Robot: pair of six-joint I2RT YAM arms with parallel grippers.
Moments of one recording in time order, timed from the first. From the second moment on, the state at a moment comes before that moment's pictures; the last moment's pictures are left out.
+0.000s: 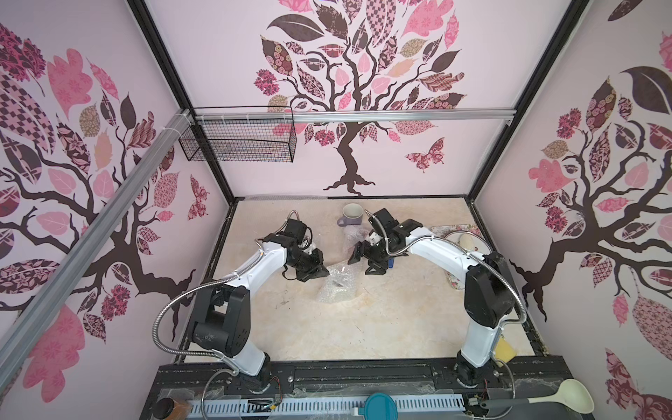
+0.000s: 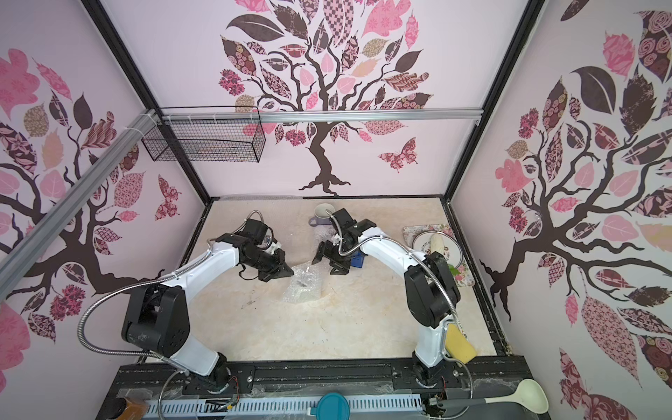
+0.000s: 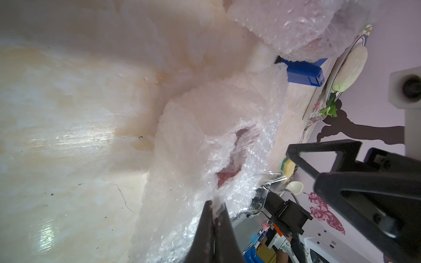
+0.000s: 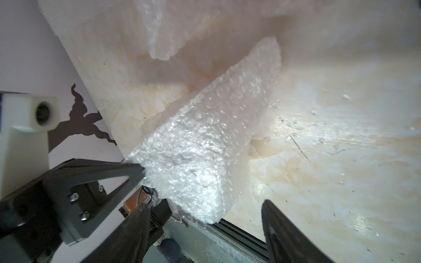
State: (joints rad) left arm -0.30 1.60 1.15 -0.82 0.61 -0.62; right arm 0.61 1.85 1.47 -0.80 -0.51 0.87
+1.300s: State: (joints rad) left arm -0.24 1.56 1.13 -0.85 0.56 -0.49; right arm 0.72 1.96 1.49 -0.77 -0.28 0.79
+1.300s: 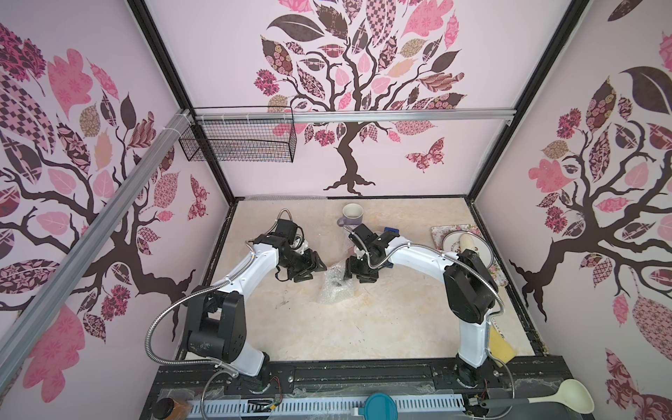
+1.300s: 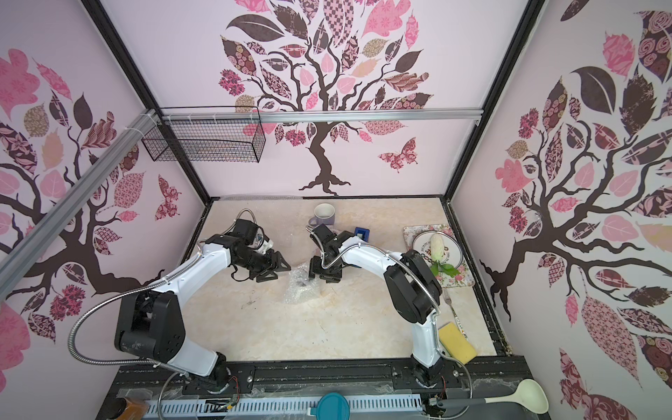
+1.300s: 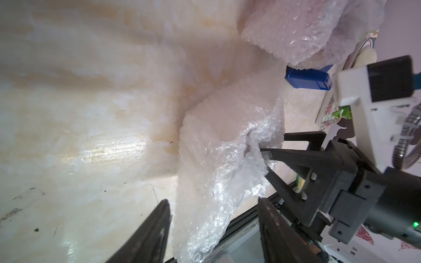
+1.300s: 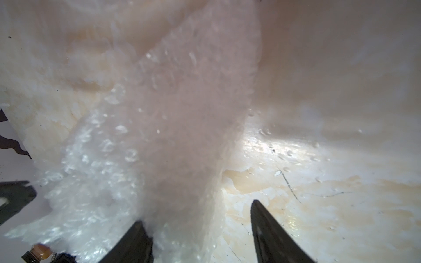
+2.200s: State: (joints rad) left arm -0.36 1.67 1.10 -0.76 0.44 -0.42; right arm 0.74 1.98 1.50 -0.76 -0.30 0.78
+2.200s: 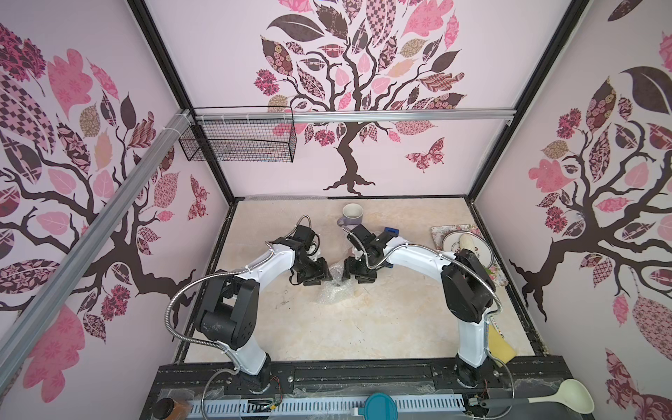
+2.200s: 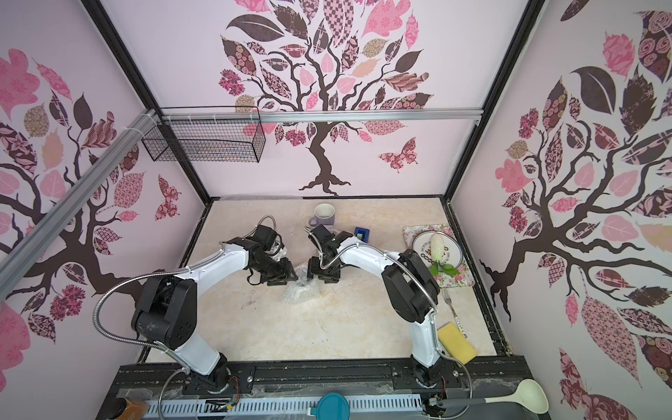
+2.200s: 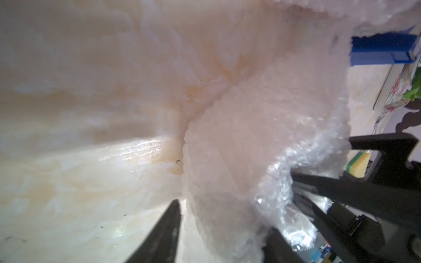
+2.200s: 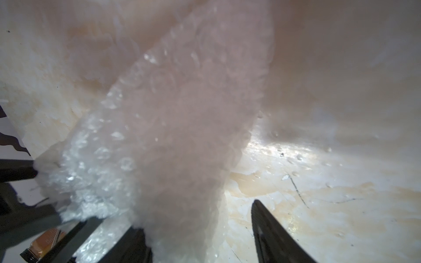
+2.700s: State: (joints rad) left arm -0.37 1.67 1.10 -0.77 0.39 -0.44; right arm 0.43 1.73 1.33 -0.60 -0.47 0.82
